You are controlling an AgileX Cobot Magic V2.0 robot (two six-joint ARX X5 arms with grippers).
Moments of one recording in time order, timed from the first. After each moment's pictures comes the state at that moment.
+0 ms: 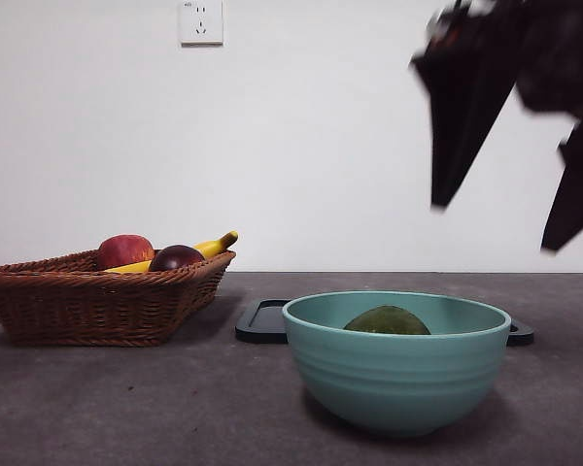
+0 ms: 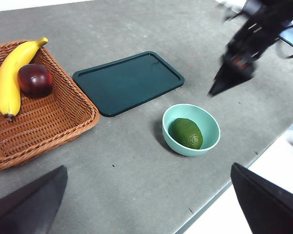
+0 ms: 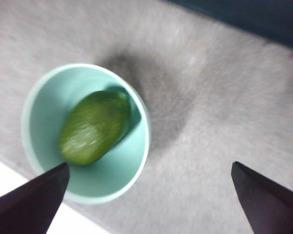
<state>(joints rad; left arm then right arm) -0.87 0.36 0.97 -1.04 -0.07 -0.22 0.47 1.38 1.07 -0.96 -0.28 0.17</state>
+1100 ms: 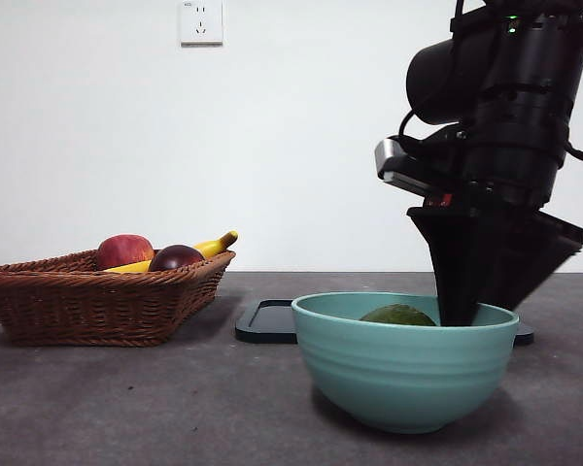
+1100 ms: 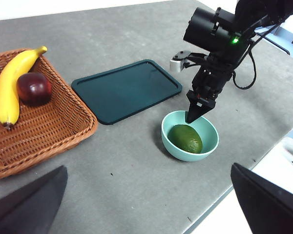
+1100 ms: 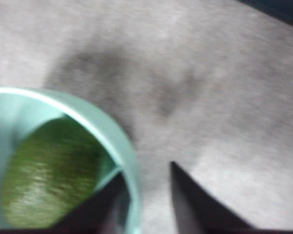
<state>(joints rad) -0.87 0.36 0.97 -1.01 -0.07 -0.21 0.50 1.64 1.07 -0.85 -0.28 0.15</state>
